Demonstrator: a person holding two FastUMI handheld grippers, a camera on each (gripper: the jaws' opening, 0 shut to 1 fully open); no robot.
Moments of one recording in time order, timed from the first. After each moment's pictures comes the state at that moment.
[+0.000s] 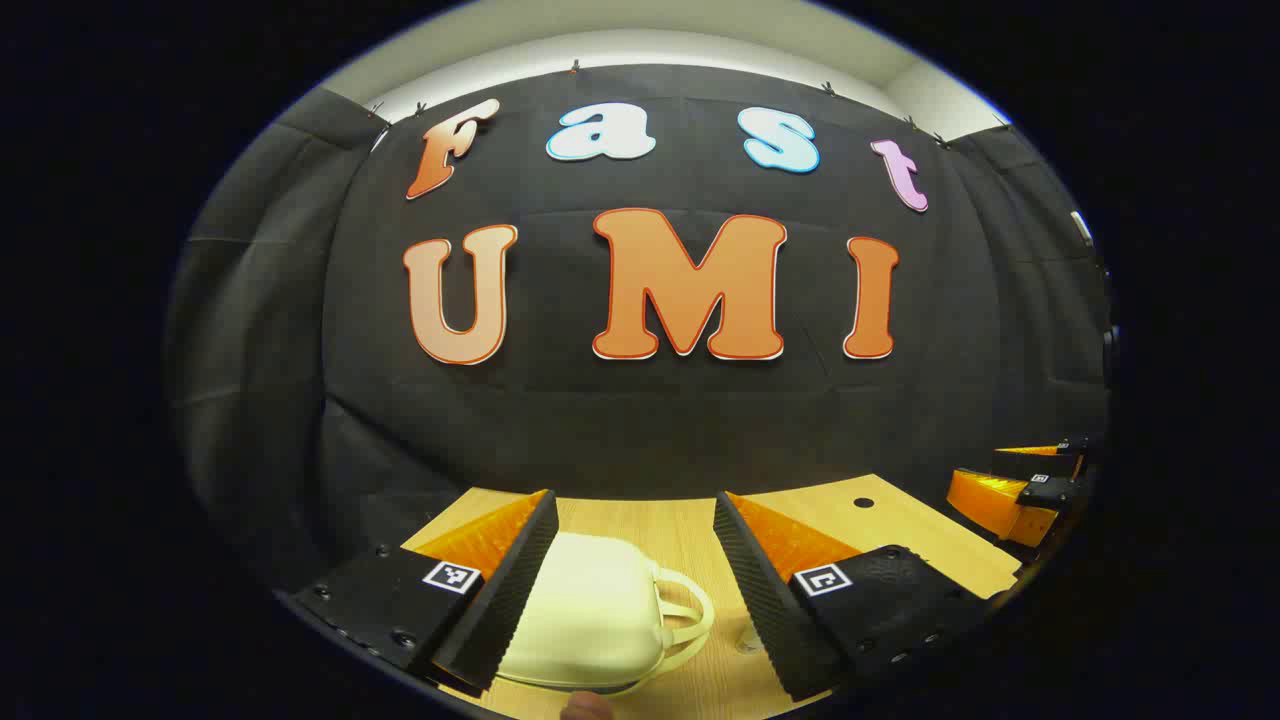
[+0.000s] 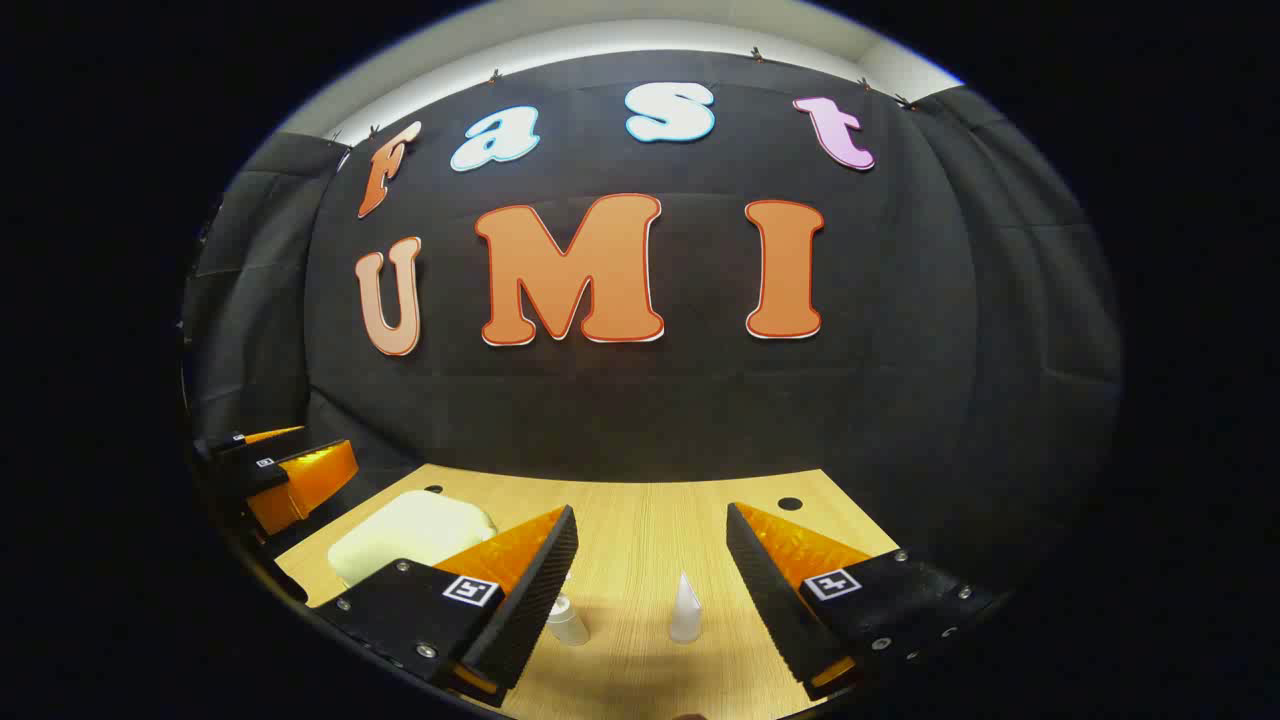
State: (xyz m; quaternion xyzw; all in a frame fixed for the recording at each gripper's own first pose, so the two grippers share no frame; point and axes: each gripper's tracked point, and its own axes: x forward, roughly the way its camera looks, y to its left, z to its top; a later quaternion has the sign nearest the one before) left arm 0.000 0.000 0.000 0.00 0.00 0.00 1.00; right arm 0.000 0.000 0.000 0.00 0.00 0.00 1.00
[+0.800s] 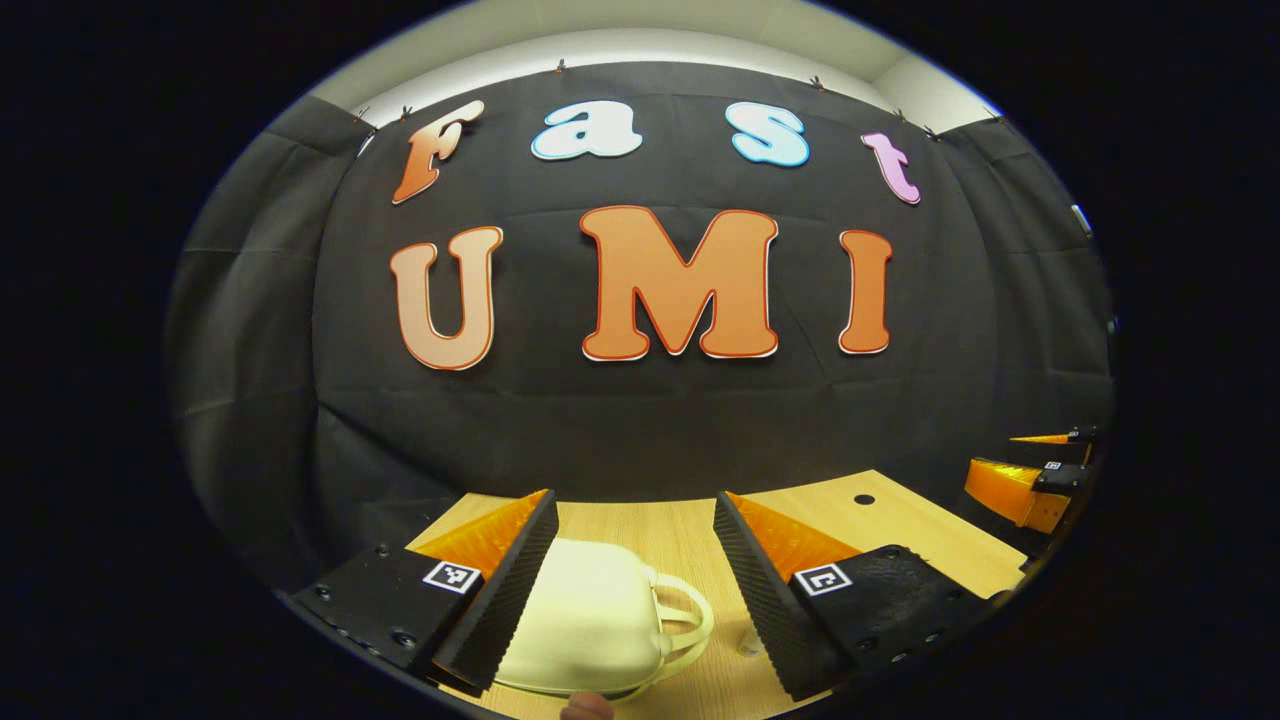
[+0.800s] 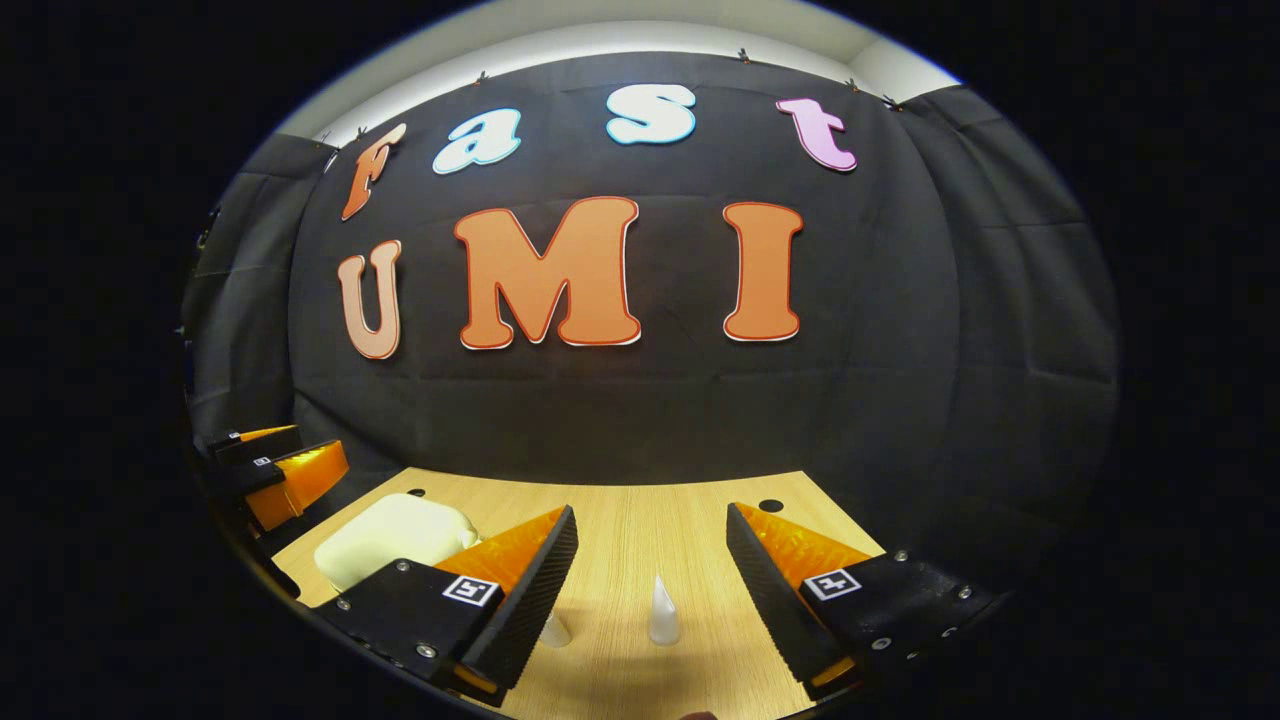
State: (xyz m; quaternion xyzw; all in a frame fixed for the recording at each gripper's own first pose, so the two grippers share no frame) left arm 0.013 -0.014 0.005 0.02 0.00 -0.01 1.00; right arm 0.002 -0.020 0.003 0.01 0.00 -0.02 1.00
